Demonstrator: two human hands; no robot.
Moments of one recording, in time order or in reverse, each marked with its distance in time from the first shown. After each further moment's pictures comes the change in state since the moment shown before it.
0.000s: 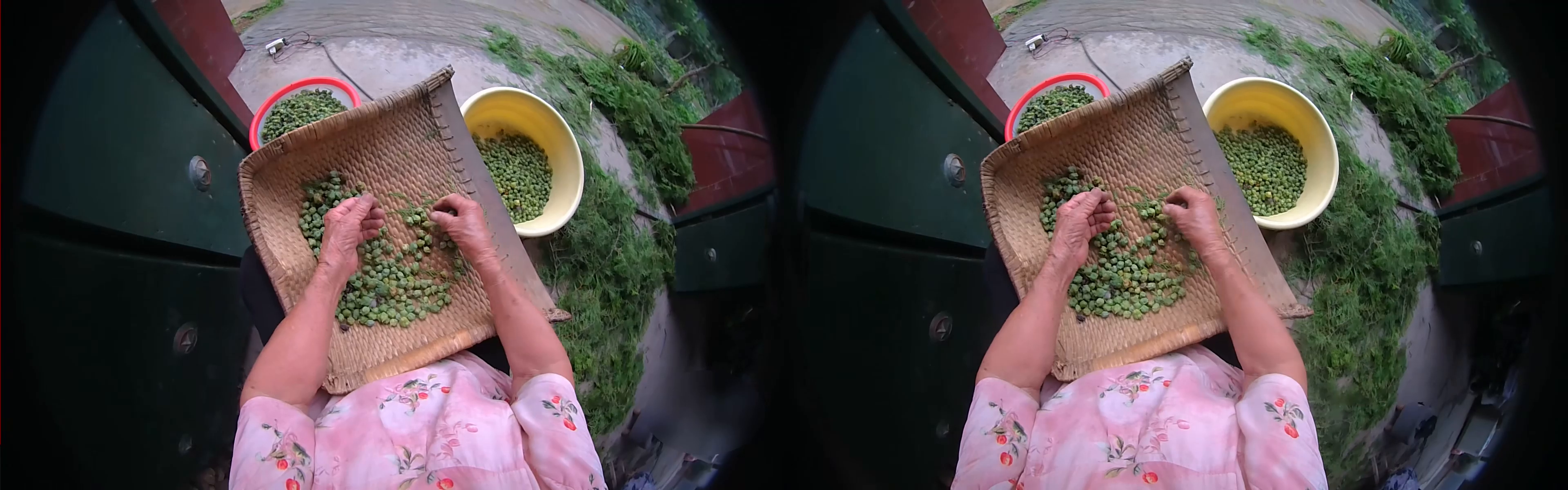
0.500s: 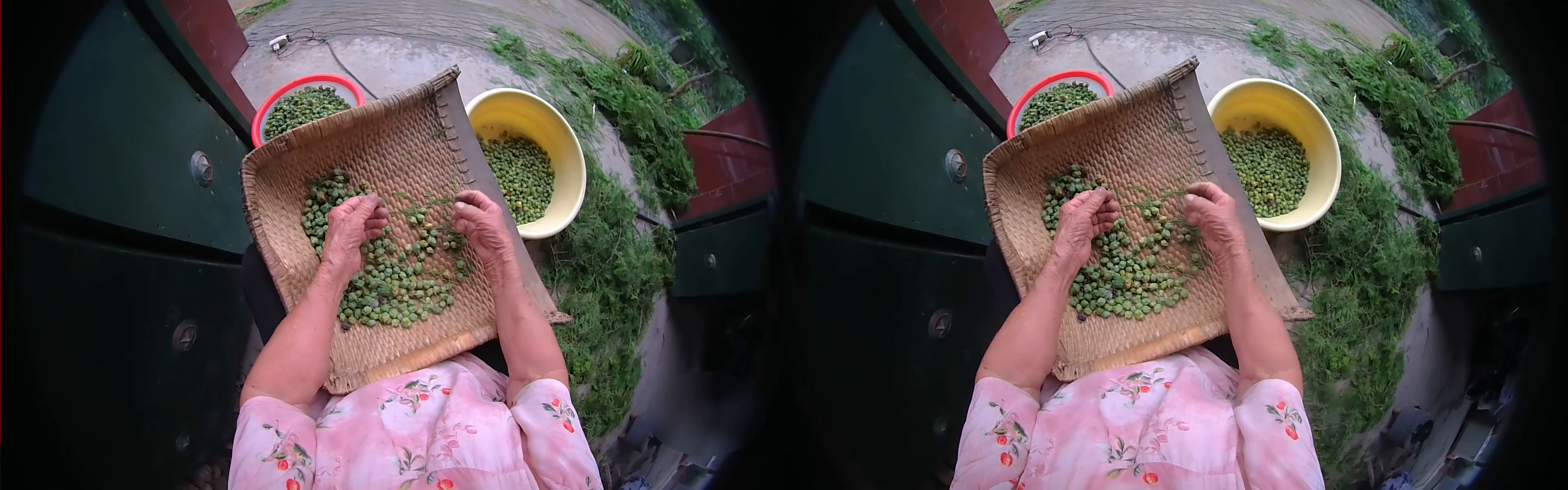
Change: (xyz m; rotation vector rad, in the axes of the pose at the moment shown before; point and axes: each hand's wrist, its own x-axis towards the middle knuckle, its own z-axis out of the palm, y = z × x) left_hand 0.000 0.000 -0.001 -0.005 -0.010 0.004; right_hand -0.001 0.001 -0.018 0.785 -0.035 0.245
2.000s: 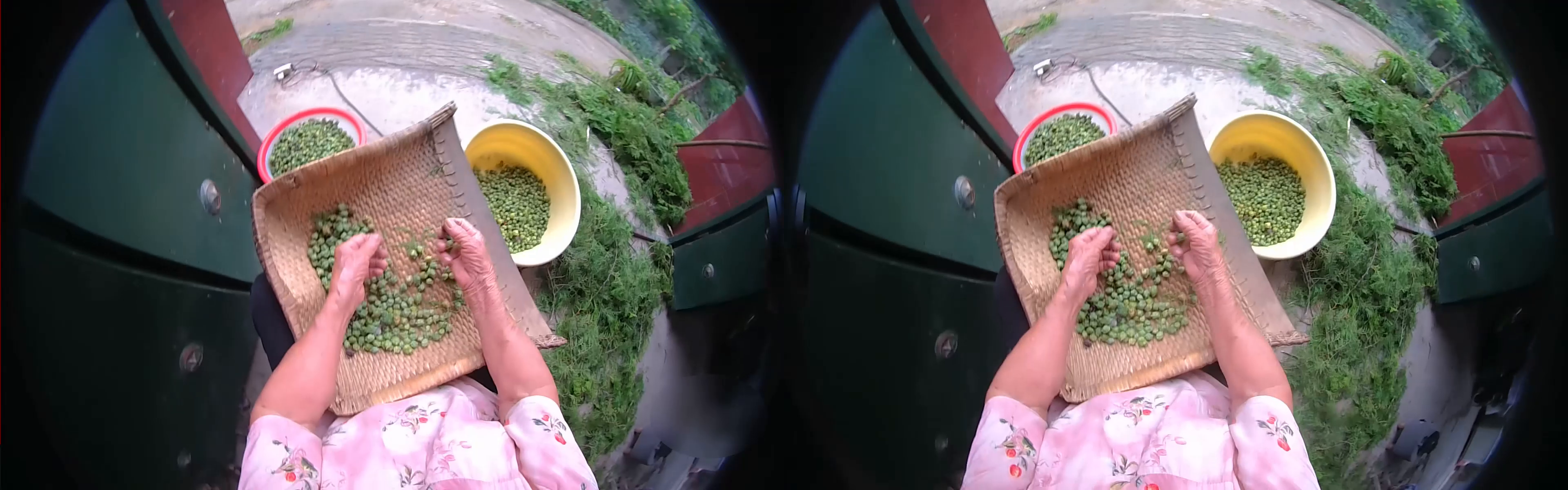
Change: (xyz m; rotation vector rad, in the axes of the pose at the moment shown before) left_hand -0.004 0.001 0.000 0.118 0.012 -0.035; right_hand -0.007 -0.008 0.040 0.196 0.029 0.048
